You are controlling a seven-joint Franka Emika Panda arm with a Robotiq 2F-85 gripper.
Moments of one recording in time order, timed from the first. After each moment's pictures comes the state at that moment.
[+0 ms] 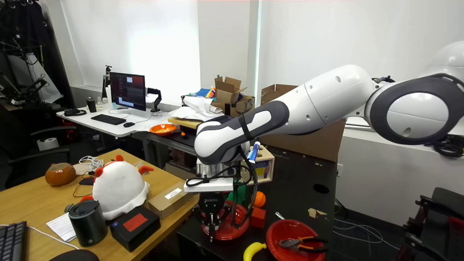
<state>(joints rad) 0.32 1.47 0.14 -0.72 0.26 1.91 0.97</state>
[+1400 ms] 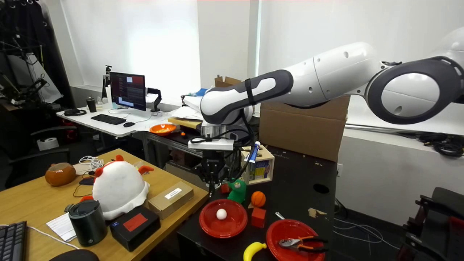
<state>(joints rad) 0.24 1.38 0.11 -0.64 0.26 1.83 0.99</state>
